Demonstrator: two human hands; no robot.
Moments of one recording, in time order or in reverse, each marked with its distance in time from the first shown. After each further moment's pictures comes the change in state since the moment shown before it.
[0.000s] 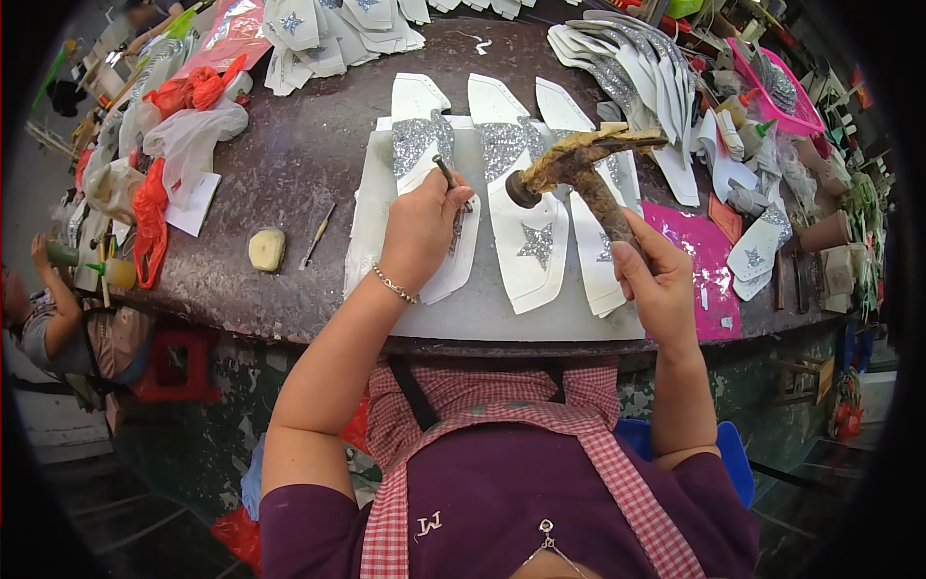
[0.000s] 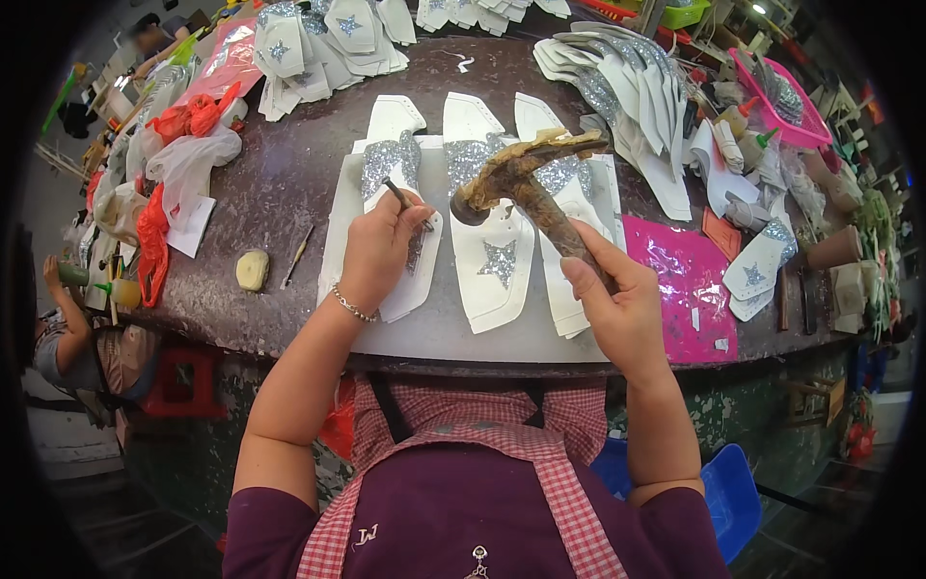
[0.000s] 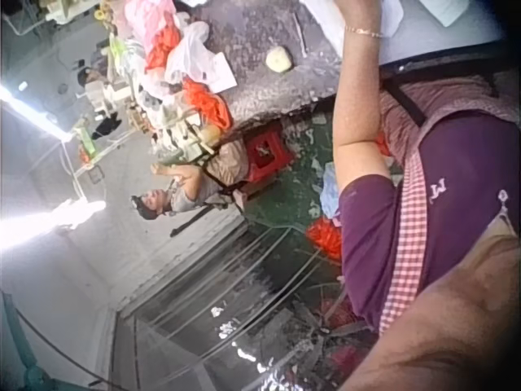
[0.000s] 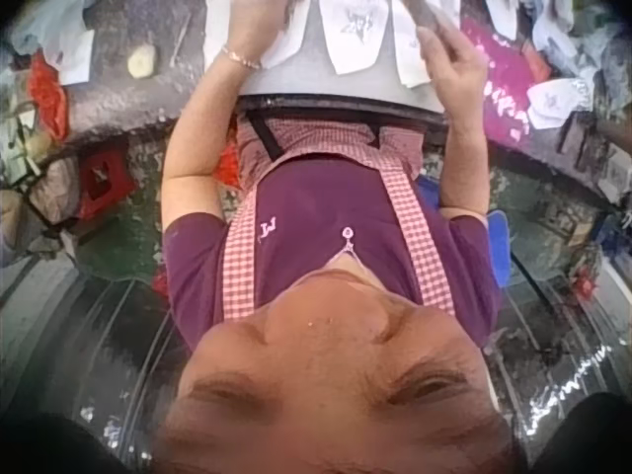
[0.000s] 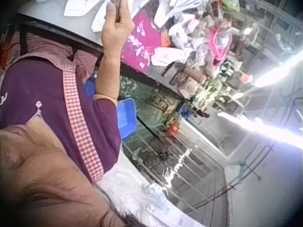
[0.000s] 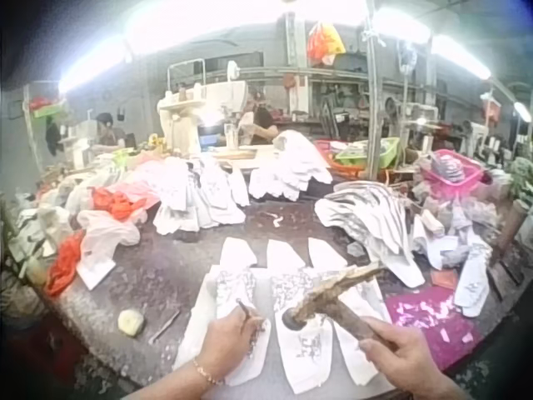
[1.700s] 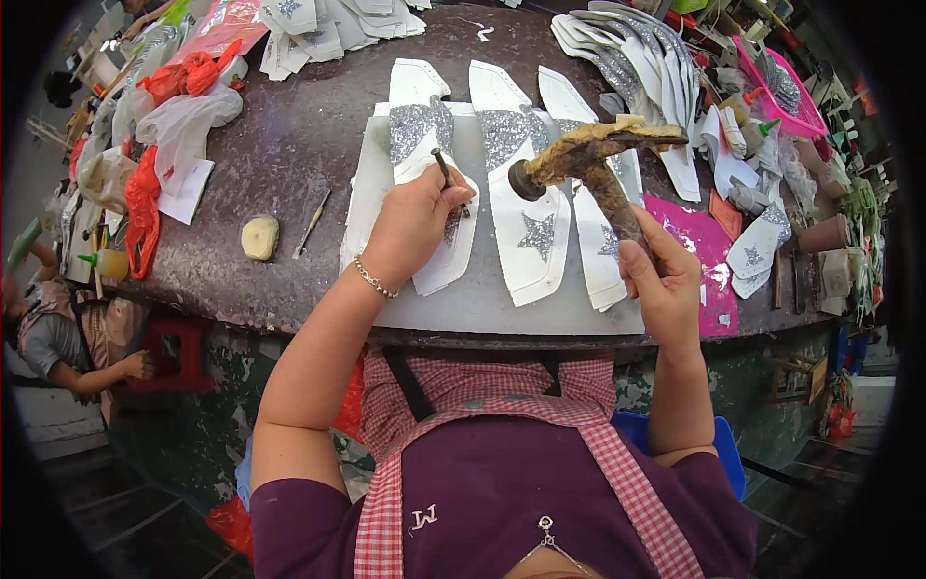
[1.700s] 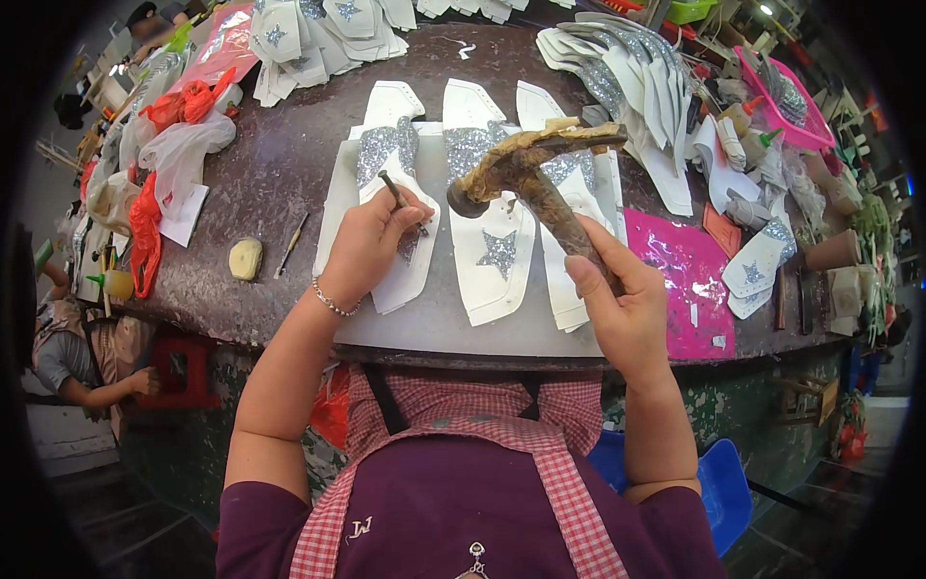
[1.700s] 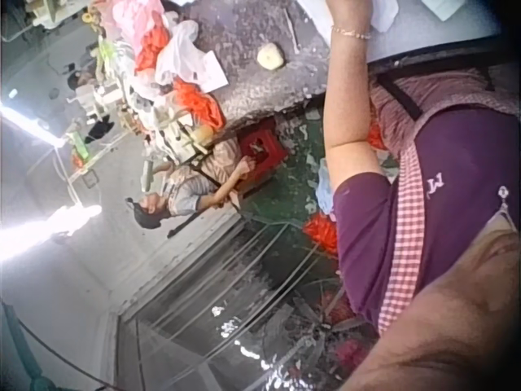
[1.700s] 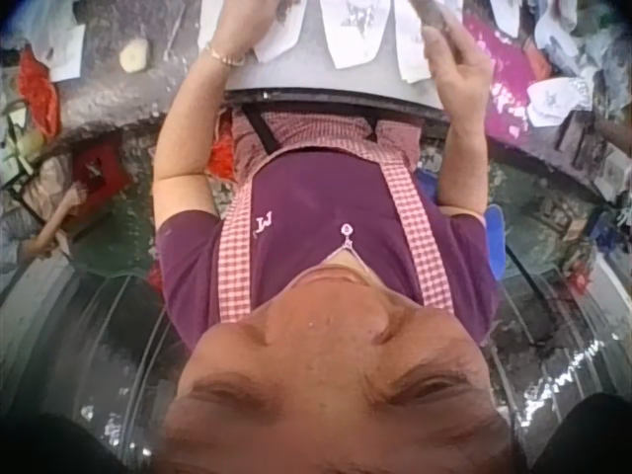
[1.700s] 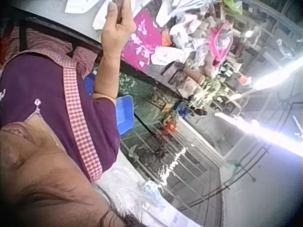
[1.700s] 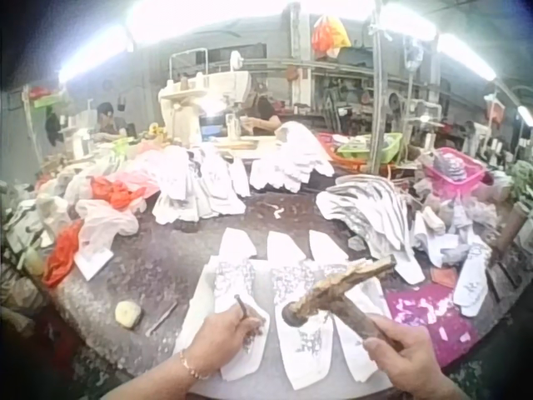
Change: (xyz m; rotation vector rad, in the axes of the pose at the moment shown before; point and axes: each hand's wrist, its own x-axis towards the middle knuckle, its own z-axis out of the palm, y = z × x) left_hand -0.004 -0.004 -0.015 -0.106 -0.204 -0.055; right_hand -0.006 0.000 0.000 -0.038 0.031 -0.035
